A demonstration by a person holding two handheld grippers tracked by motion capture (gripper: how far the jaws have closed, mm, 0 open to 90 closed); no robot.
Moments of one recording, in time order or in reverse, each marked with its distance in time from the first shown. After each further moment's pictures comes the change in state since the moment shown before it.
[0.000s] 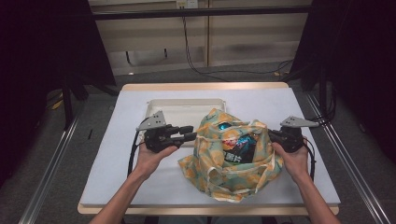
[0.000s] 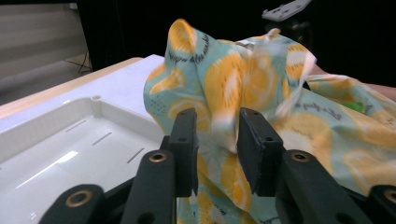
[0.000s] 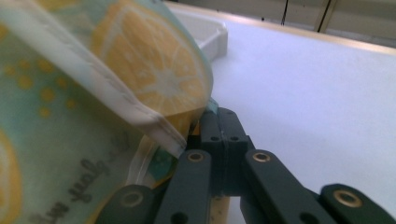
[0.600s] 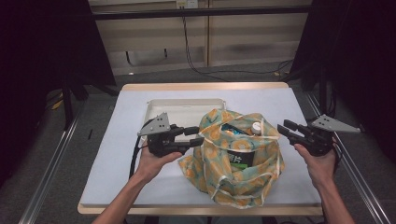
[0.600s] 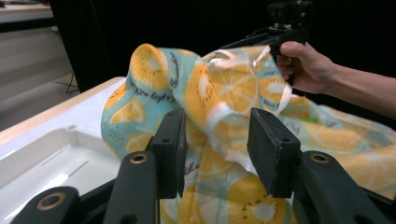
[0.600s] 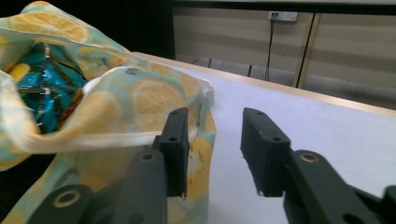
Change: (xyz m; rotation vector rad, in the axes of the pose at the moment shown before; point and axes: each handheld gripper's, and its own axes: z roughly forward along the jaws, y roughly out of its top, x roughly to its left) left arm -0.029 0.021 -0.001 -0.030 -0.048 0.088; right arm -0.003 0.017 -0.079 -0.202 -0.024 0.016
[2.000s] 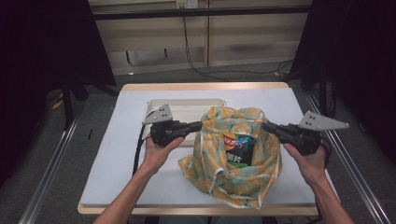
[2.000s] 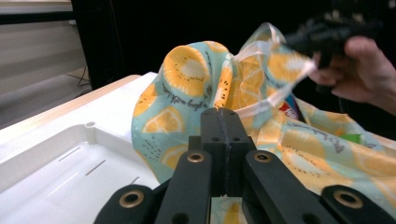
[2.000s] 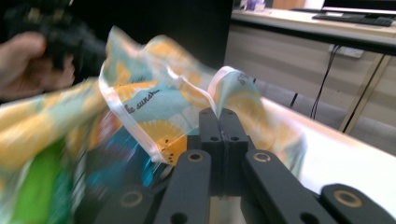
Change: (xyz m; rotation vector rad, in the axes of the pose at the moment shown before) left arm 0.031 -0.005 0.017 0.003 0.055 -0.085; right arm 0.040 0.036 0.016 -0.050 0.213 -0.144
